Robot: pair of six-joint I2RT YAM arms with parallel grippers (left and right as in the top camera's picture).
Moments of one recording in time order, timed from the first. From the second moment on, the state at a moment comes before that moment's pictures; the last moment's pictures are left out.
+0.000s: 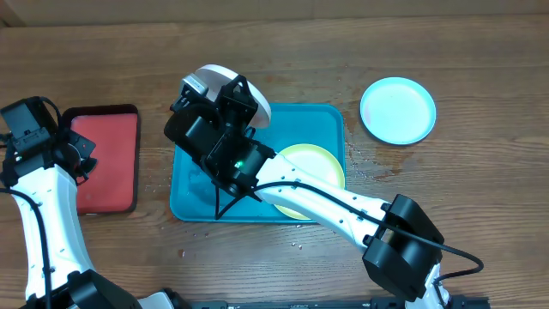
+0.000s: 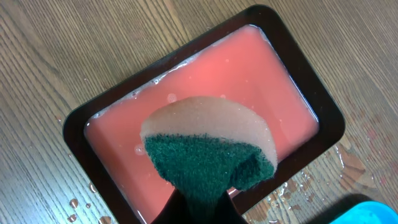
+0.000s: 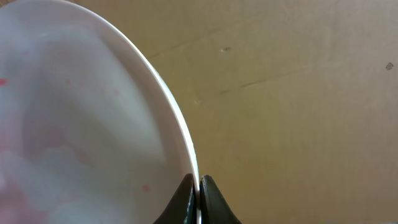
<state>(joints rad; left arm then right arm) 0.50 1.46 1.18 -0.74 -0.16 -0.55 1.00 2.04 1.76 -0.32 1.13 -0.59</state>
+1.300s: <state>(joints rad) 0.50 1.46 1.18 -0.75 -0.11 -0.55 -0.18 1.94 1.61 -0.85 -0.02 0.35</state>
